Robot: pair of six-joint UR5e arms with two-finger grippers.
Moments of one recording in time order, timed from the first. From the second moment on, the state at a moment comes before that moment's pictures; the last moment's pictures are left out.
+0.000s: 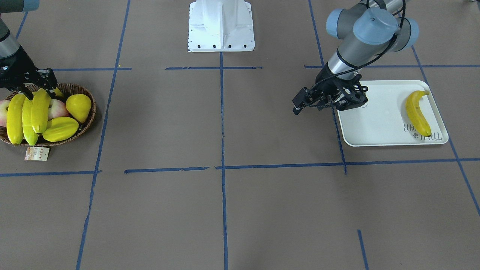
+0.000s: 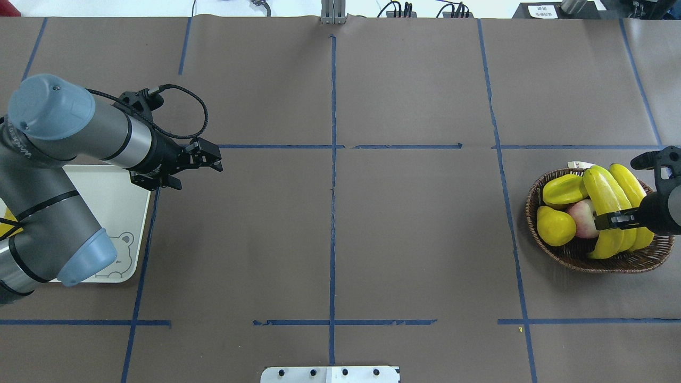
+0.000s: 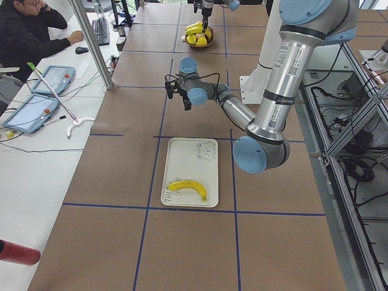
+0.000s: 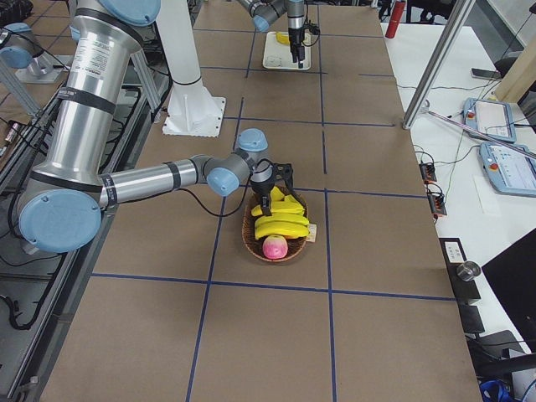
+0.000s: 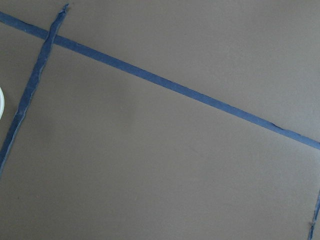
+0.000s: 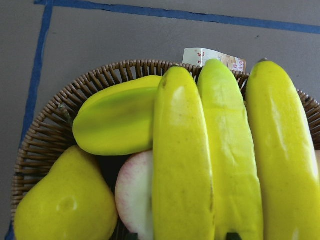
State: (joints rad) left arm -0.74 -1.89 -1.83 -1.97 -2.07 -1.49; right arm 0.82 -1.87 2.02 -1.07 1.95 0.86
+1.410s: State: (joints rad) left arm -0.74 -1.94 -1.84 -2.00 -2.07 -1.53; right arm 0.99 -1.54 2.05 -1.06 2.42 0.93
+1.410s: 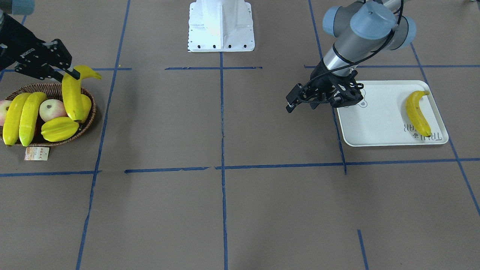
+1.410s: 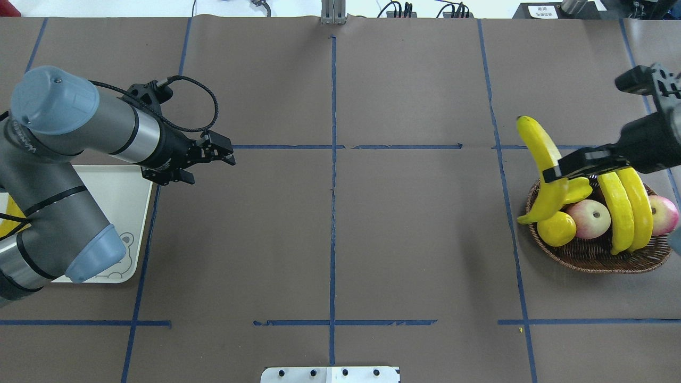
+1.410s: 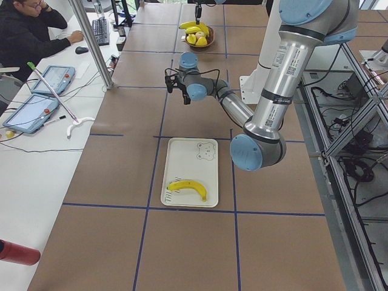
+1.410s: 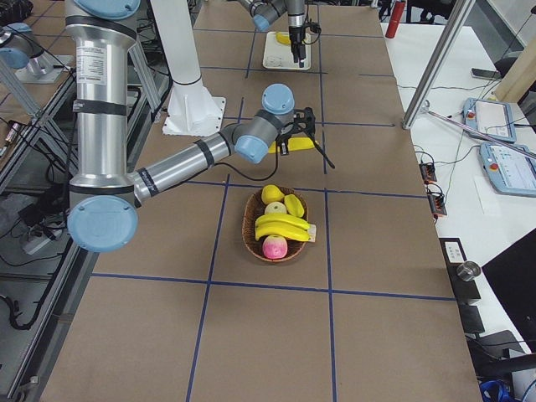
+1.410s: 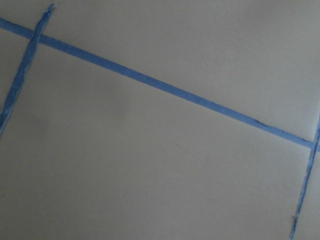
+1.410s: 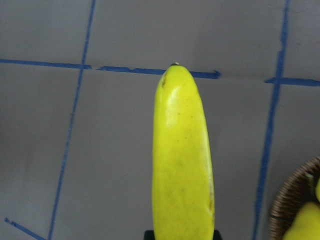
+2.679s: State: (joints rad) left arm -0.60 -2.12 -1.77 -2.43 -1.93 -1.92; right arm 0.48 -1.10 2.01 -1.06 1.89 1.37
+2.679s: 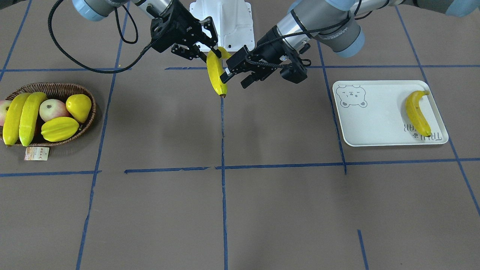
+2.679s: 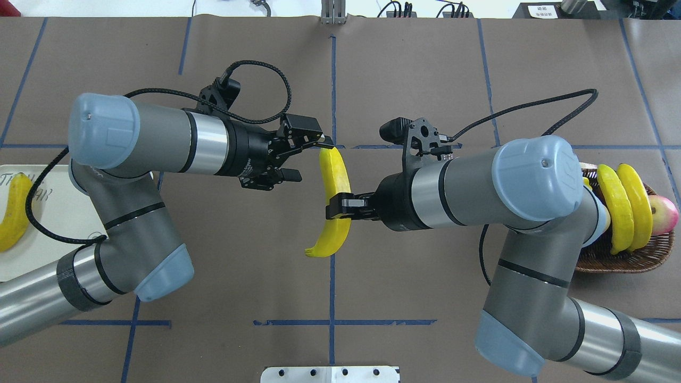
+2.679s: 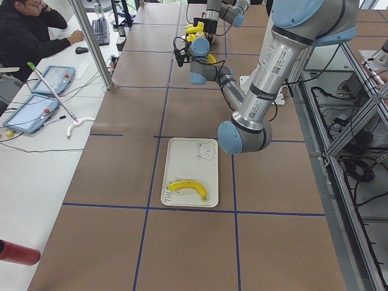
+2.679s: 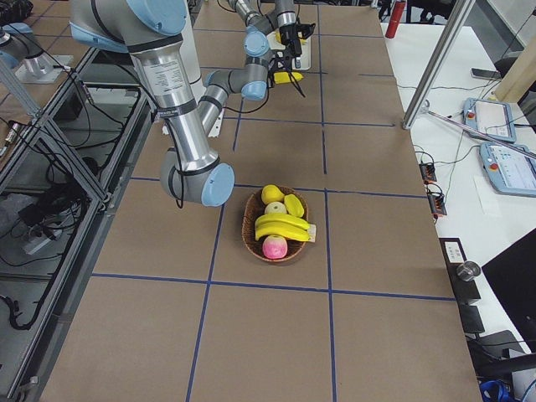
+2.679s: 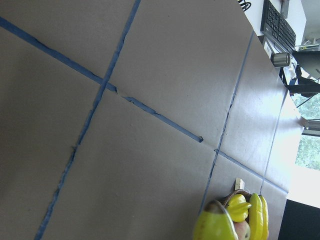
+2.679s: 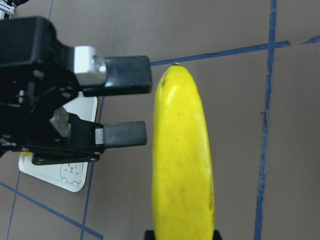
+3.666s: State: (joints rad) left arm -0.53 -2.13 -1.76 -2.44 -1.89 -1.93; right arm 0.47 -1.09 2.00 -1.07 1.89 1.37
